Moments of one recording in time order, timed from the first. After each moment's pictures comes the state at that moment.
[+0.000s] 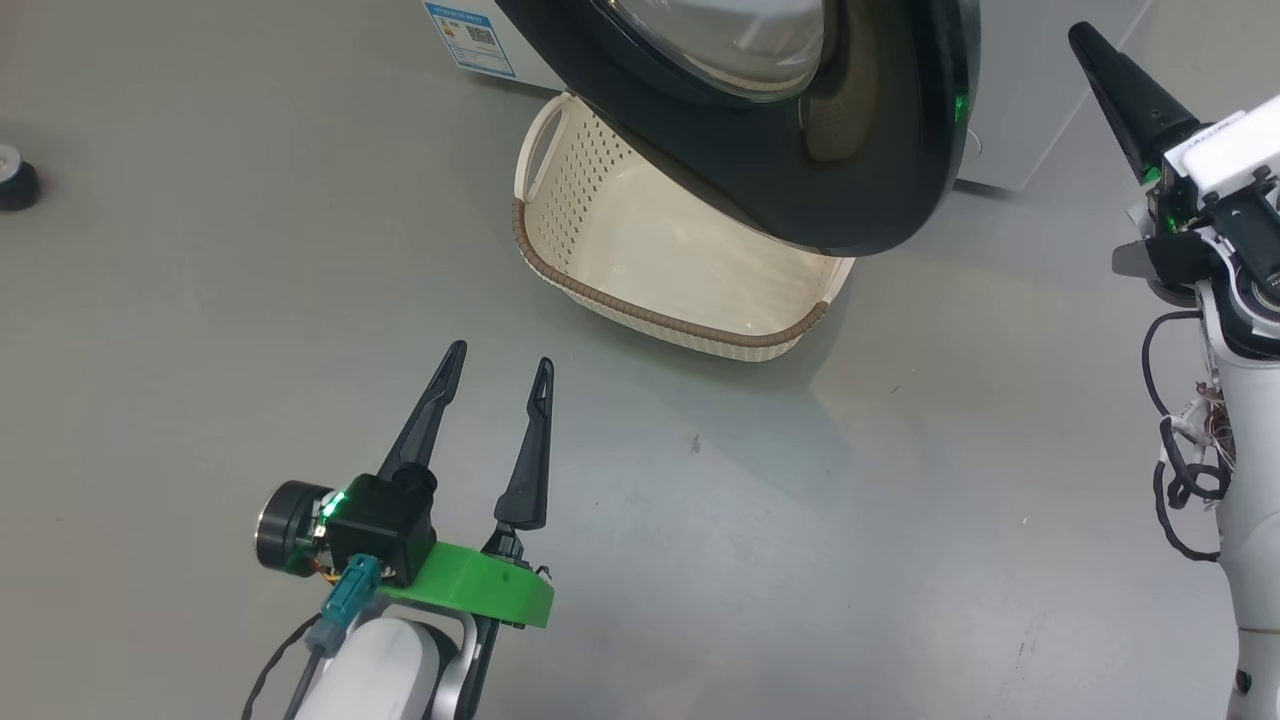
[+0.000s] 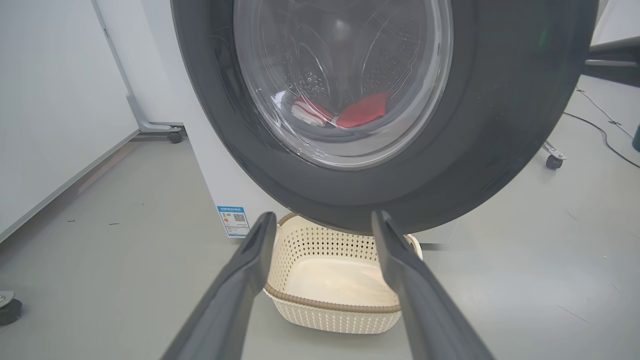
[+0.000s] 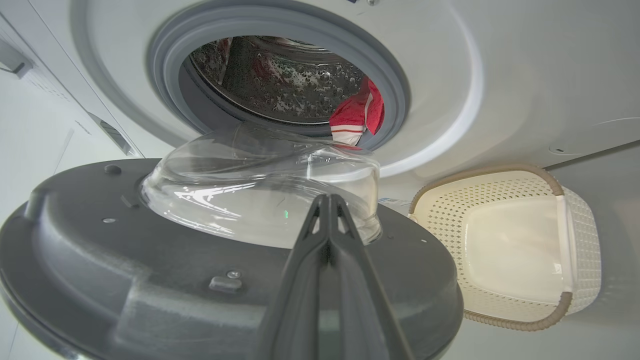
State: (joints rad) left arm -0.22 0.04 -0.44 0.08 -0.34 0.12 -0.25; right arm -0.66 -0.23 0.07 0.26 1.39 0.05 0.40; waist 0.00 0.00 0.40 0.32
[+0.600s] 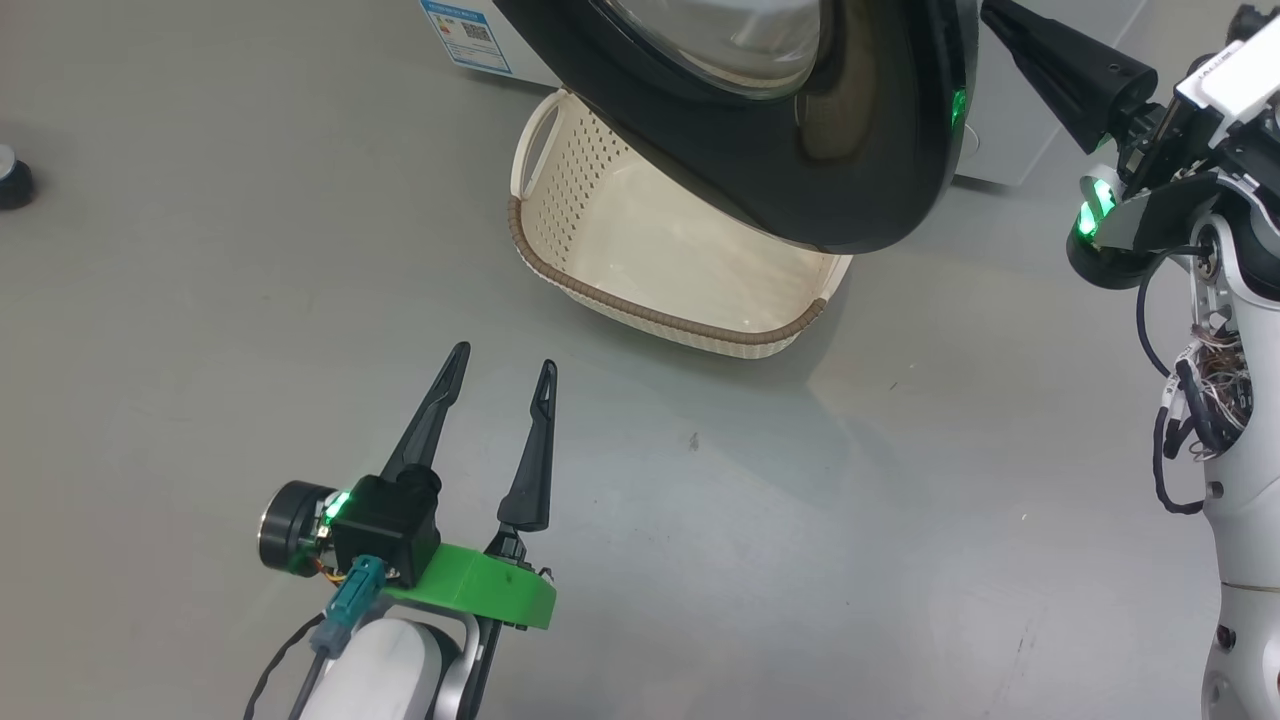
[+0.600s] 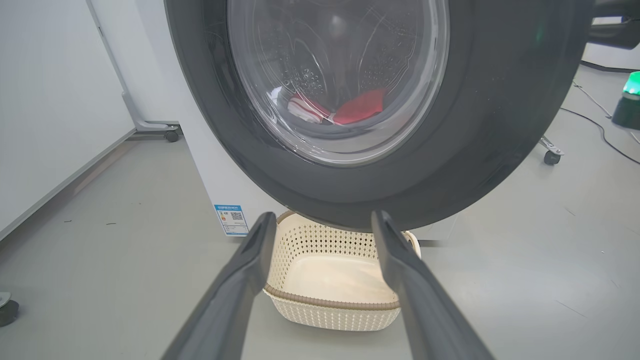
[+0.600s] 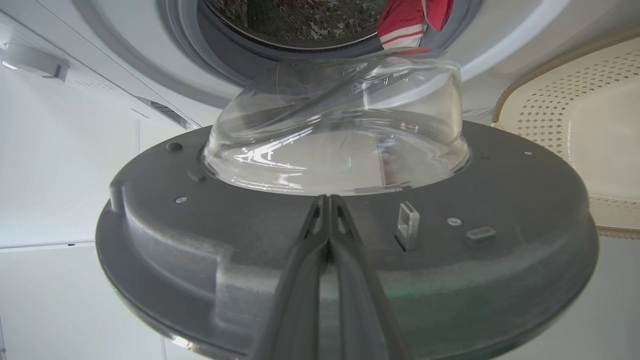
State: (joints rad) left arm -0.22 0.04 -0.45 0.09 -0.33 0.12 -0.25; right arm -0.75 -0.18 0.04 0.27 1.64 -0.10 0.65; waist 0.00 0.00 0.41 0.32
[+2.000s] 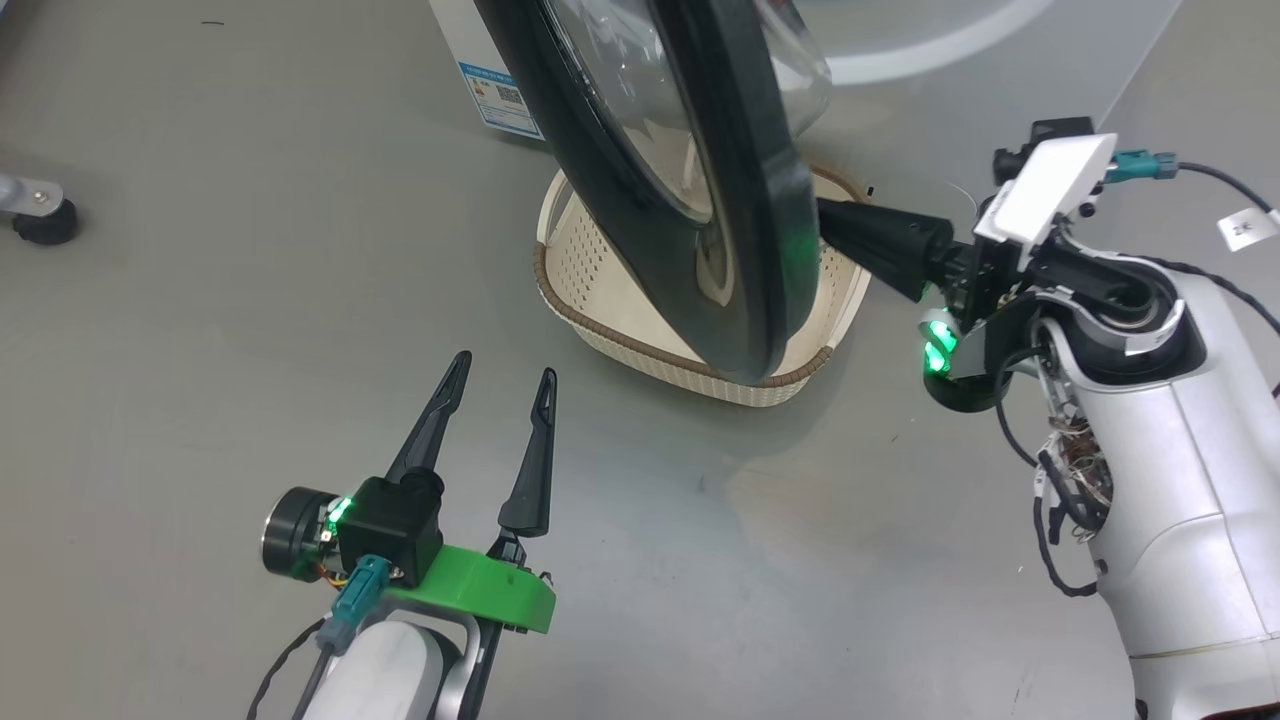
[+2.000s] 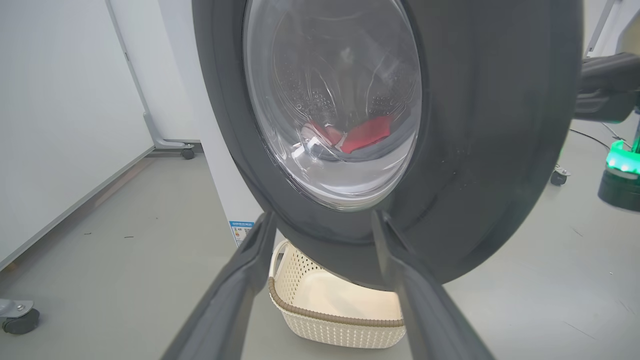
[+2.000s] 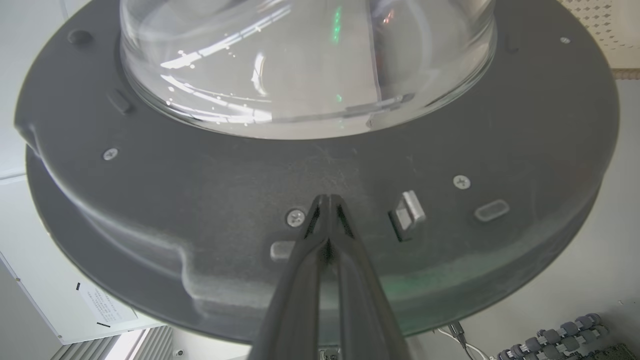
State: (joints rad) left arm -0.22 0.04 -0.45 0.11 -0.34 0.12 -0.25; right arm -0.67 -0.10 0.20 0.34 1.69 -0.13 0.82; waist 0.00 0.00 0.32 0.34
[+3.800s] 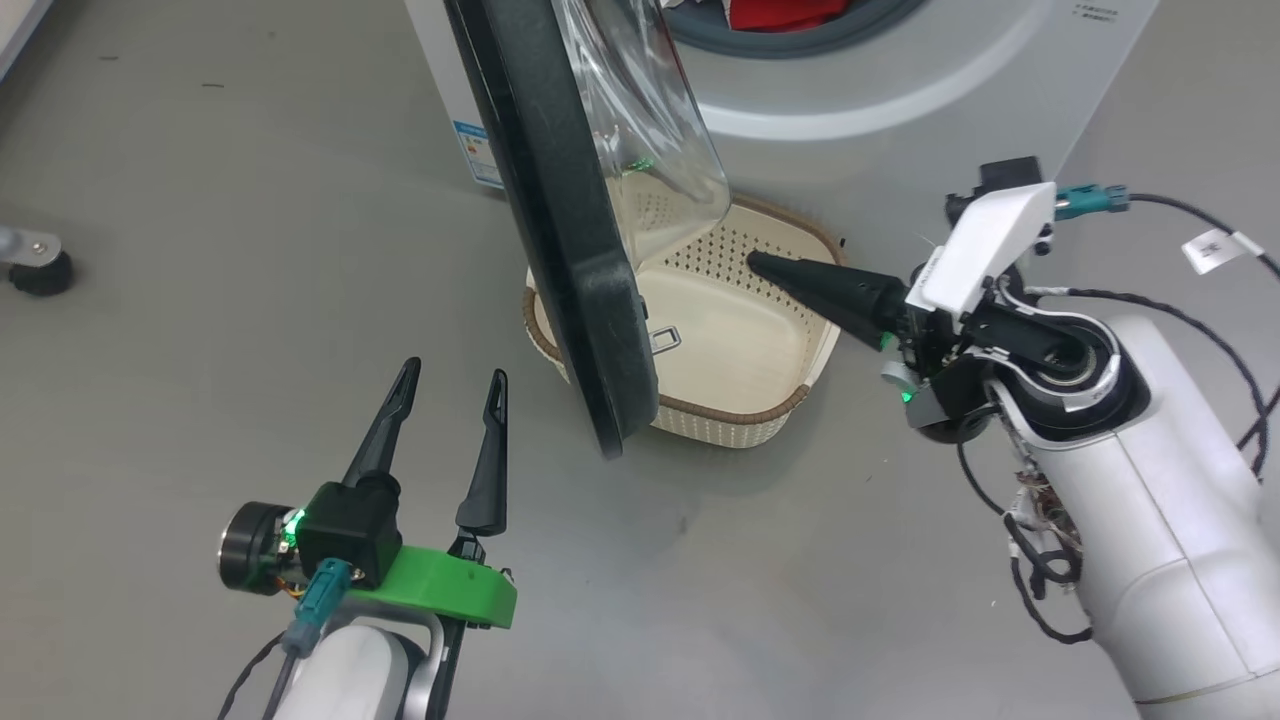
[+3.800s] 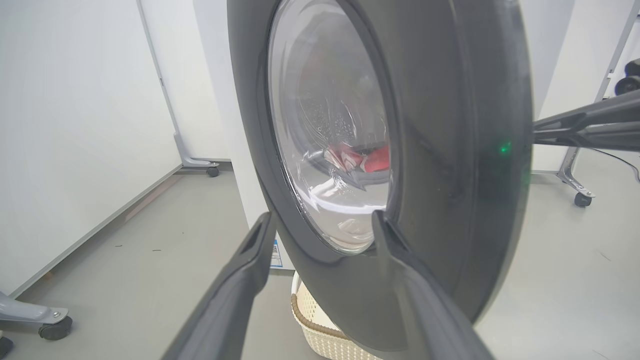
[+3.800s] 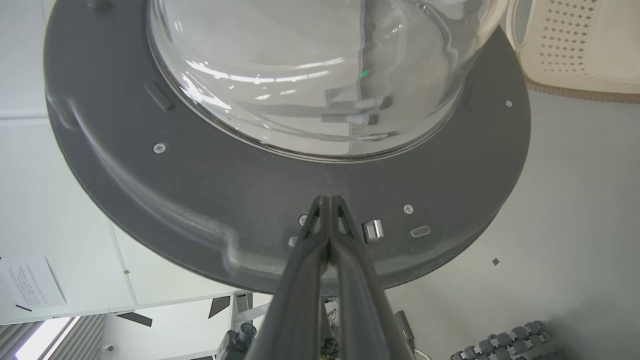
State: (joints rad) left arm -0.19 0.04 -0.38 0.12 -0.31 0.12 -0.25; right arm -0.61 -0.12 0.36 0.29 1.68 -0.09 0.72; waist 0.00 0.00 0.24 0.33
